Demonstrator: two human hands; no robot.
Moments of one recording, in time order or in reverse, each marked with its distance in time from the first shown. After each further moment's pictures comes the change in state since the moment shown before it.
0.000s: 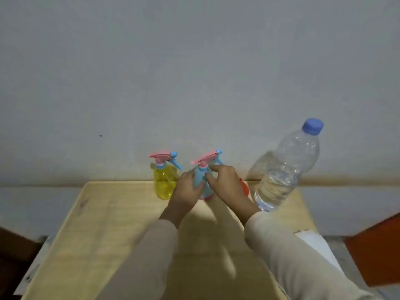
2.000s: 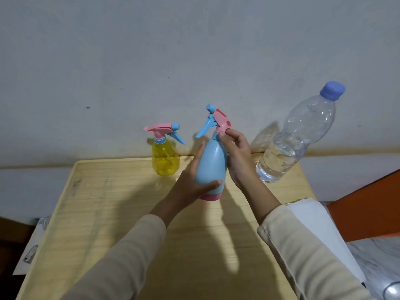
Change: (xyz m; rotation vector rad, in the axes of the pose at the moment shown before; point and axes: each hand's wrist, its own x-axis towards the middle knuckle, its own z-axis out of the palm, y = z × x) left_hand -0.045 0.011 -0.026 -0.386 -0.322 0.100; right_hand -0.019 -0.022 -0.004 1.094 0.185 0.366
